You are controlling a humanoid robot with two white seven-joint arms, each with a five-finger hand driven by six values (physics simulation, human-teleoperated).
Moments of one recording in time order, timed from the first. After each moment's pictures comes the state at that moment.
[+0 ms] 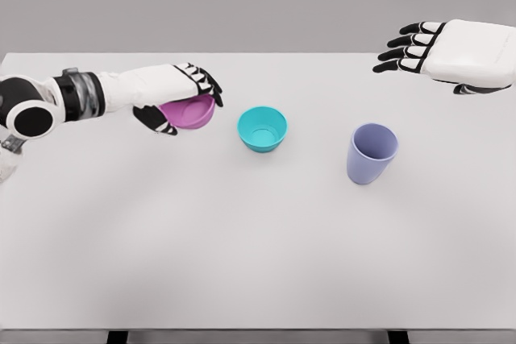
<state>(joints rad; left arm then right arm) -0.80 0.70 -0.76 -1.57 -0.31 -0.24 -0.61 -0.74 -1.04 0.49 -1.74 0.39 -0.61 0.61</state>
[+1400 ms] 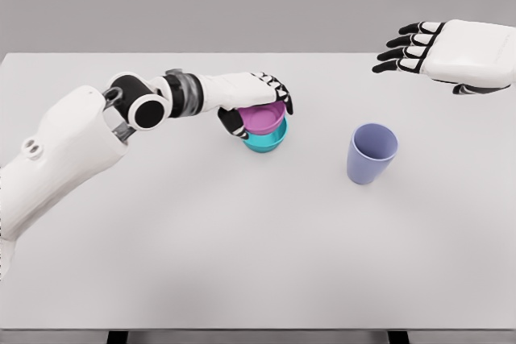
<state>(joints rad) -0.92 0.38 -0.94 -1.38 -0.39 -0.10 -0.61 -0.74 -1.04 0.49 -1.74 0.39 -0.61 0.61</state>
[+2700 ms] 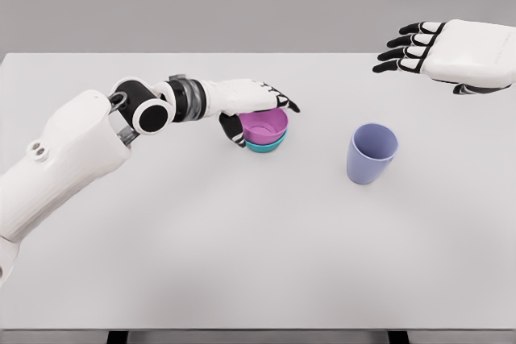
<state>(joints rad) -0.91 0.37 -0.95 -1.36 -0.39 -0.10 -0.61 -0.74 -1.04 0.49 -1.74 0.39 -0.61 0.61</state>
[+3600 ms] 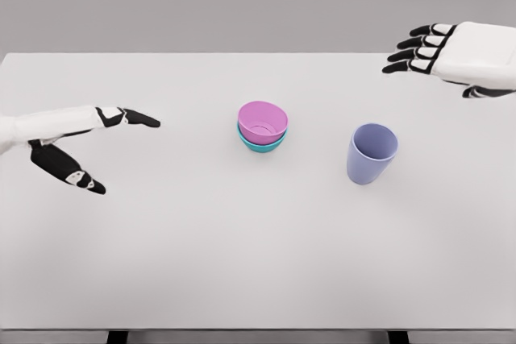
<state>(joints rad) -0.64 1.13 -0.83 -1.59 0.48 -0.61 -0.61 -0.71 -1.07 0.46 -1.72 0.35 -0.61 0.61</state>
